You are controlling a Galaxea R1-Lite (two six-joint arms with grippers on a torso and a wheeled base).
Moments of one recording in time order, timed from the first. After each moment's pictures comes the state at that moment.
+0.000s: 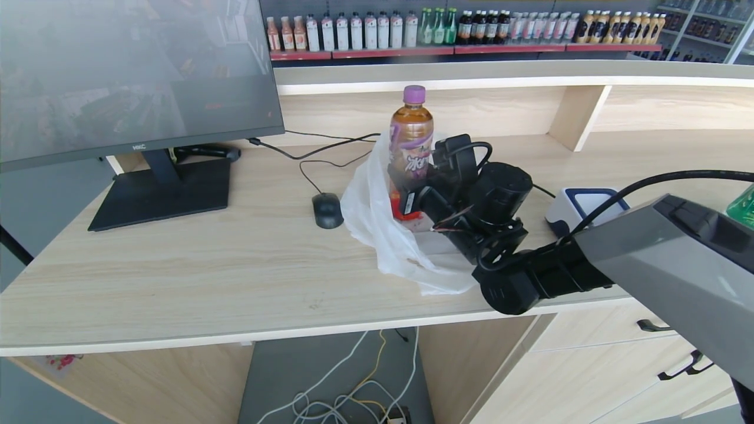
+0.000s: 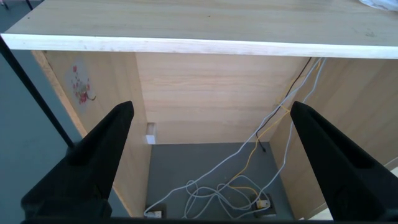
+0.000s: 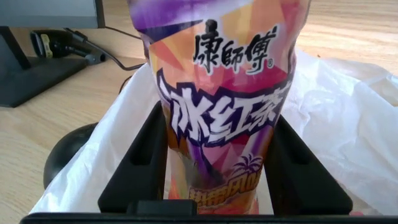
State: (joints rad) left arm 0.00 0.00 0.00 0.00 0.00 0.01; right arm 0.57 2.26 -1.38 -1.21 -0.04 -0.09
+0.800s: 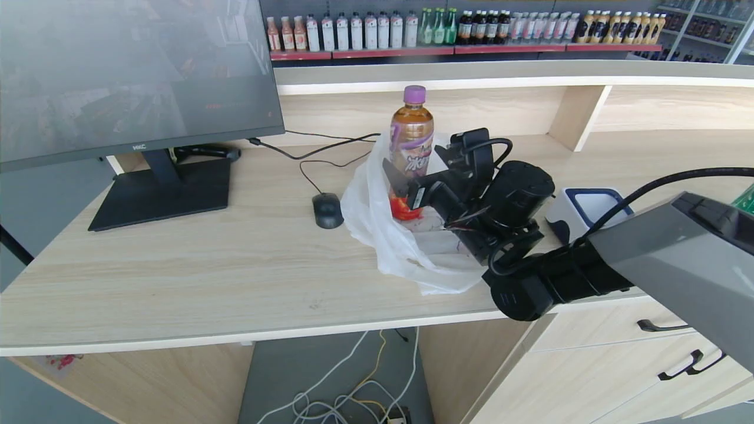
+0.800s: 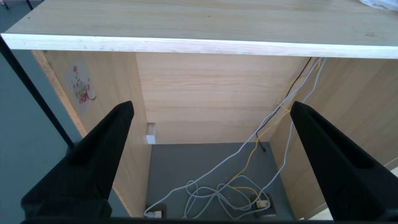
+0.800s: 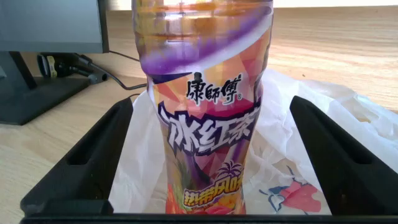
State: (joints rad) left arm 0.00 0.00 0.00 0.00 0.00 0.01; right arm 0.56 2.21 -1.29 -1.31 -0.05 -0.09
